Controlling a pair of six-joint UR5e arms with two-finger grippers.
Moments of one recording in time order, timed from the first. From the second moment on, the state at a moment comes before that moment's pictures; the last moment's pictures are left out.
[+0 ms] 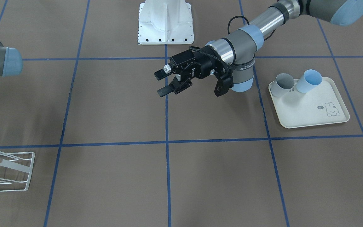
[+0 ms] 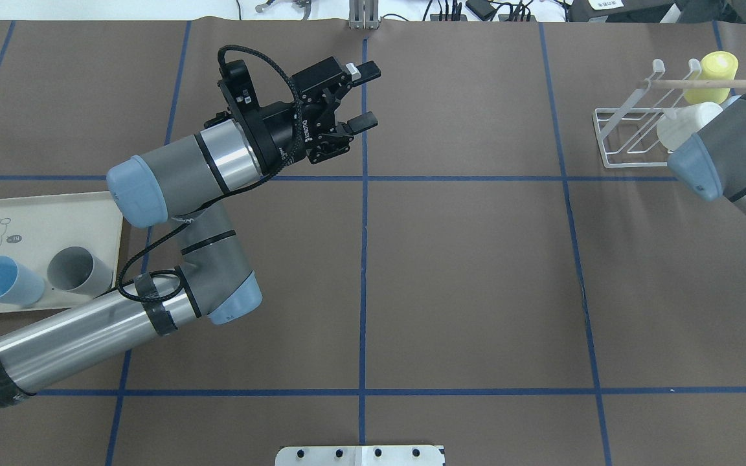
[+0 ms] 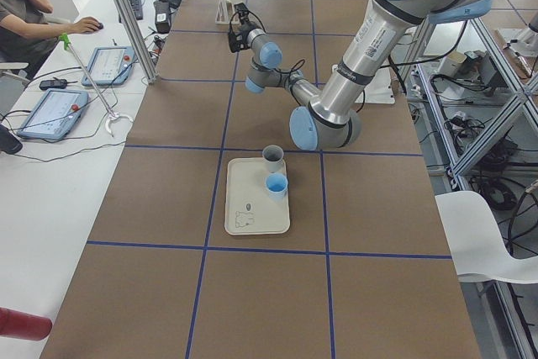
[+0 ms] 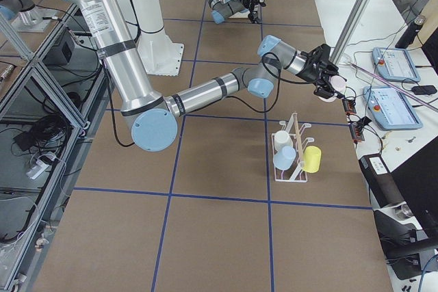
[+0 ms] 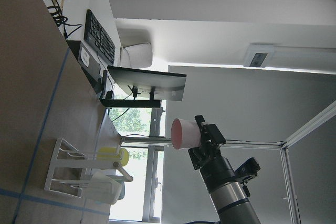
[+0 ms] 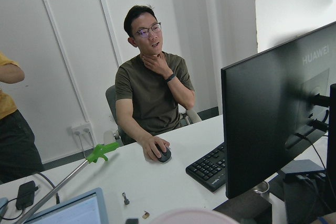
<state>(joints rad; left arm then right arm) -0.59 -2.30 -1.28 -3.34 -1.52 -2.00 1.10 -1.19 1.53 -0.83 1.21 1.16</state>
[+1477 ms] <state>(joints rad) -0.59 -2.29 -1.29 -3.31 -1.52 -2.00 1.04 -1.24 1.26 -0.55 1.16 1.05</state>
